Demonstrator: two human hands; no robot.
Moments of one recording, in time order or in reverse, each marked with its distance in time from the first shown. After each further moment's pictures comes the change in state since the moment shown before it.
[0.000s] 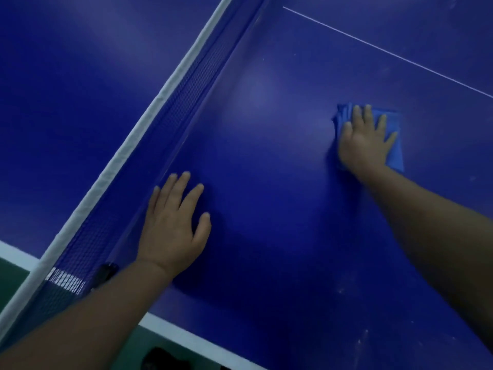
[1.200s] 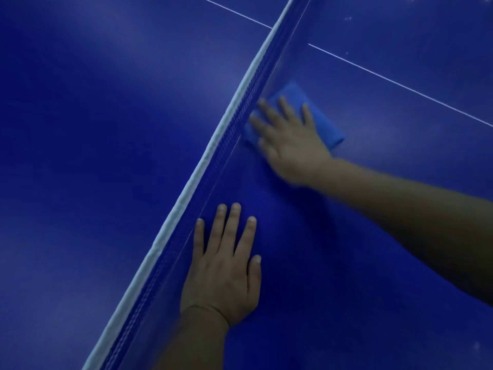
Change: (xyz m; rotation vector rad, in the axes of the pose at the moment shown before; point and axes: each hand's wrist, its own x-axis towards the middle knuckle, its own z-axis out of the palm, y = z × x) left_hand 0.138 0.027 0.031 0.196 -0.126 0.098; right_hand 0.109 -0.192 0.020 -0.188 -0.098 -0.819
